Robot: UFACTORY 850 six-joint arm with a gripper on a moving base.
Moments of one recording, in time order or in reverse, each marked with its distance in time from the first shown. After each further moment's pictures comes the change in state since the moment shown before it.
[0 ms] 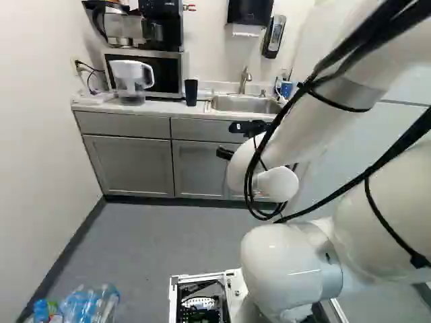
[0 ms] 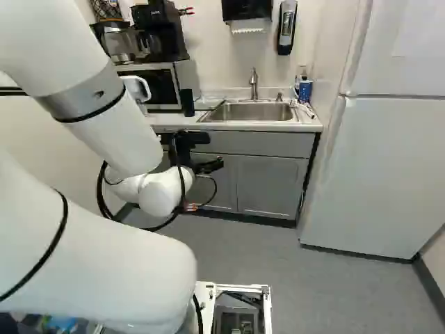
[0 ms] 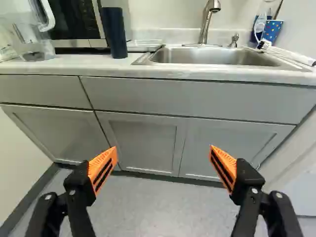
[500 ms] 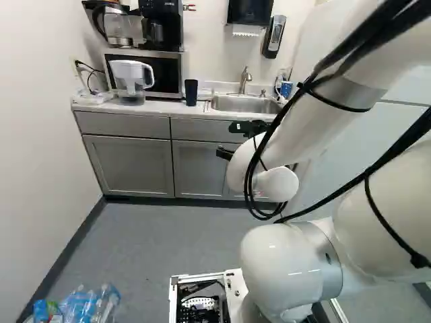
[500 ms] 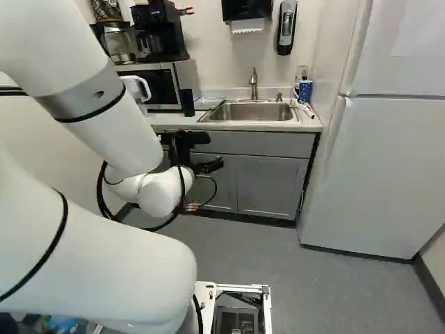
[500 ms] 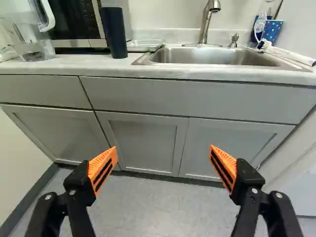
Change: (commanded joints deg) arm 0.0 0.0 0.0 0.0 0.0 0.0
